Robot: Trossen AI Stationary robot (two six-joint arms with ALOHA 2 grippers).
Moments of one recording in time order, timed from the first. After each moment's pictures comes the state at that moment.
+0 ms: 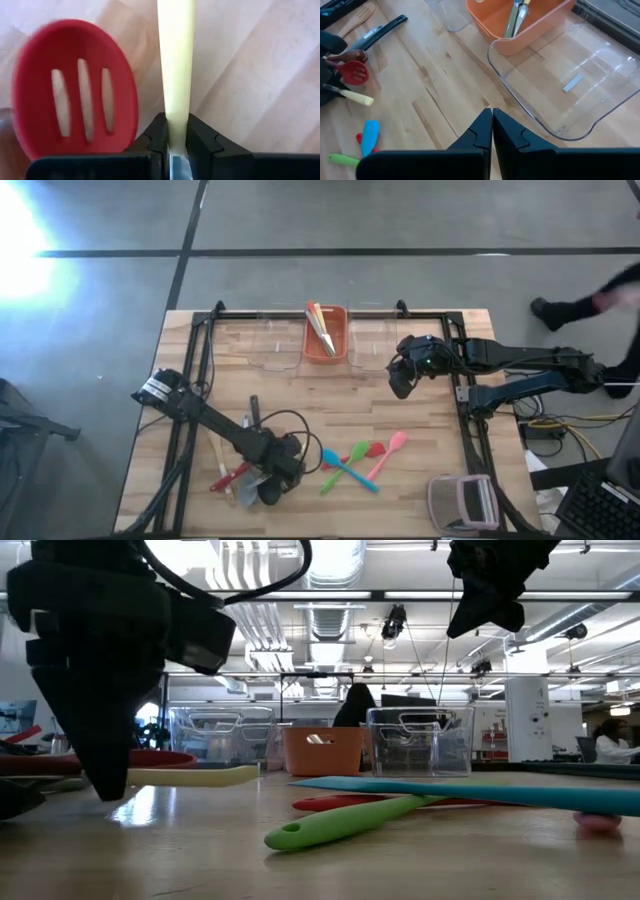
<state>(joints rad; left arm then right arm) -0.49 1.83 1.19 -0.71 -0.07 -1.07 -0.11 1.04 0.94 -0.72 0.18 0.54</state>
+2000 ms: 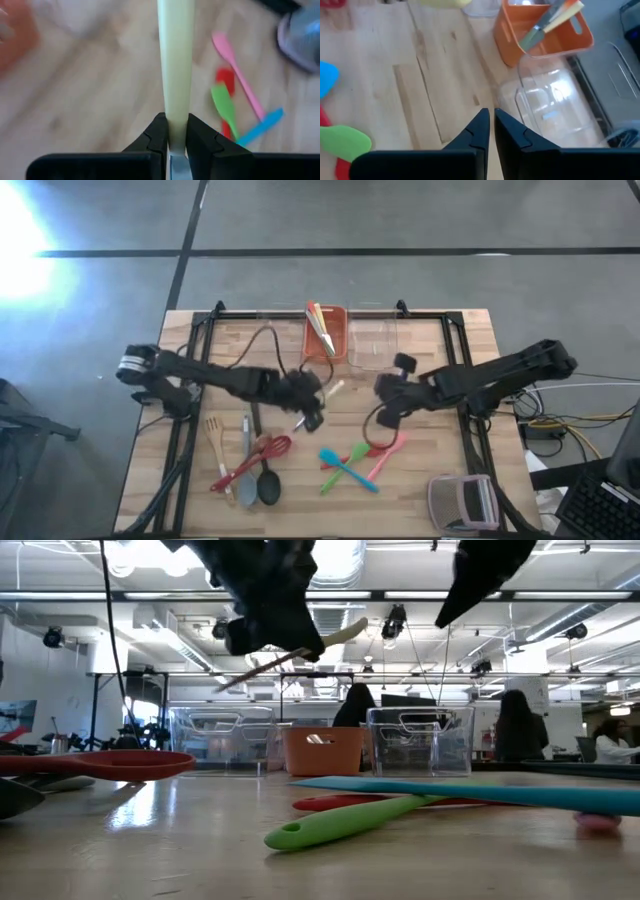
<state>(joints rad) -0.08 1.55 1.15 -0.34 -0.15 -0.59 0.25 1.33 1.13 -0.86 0.56 0.38</state>
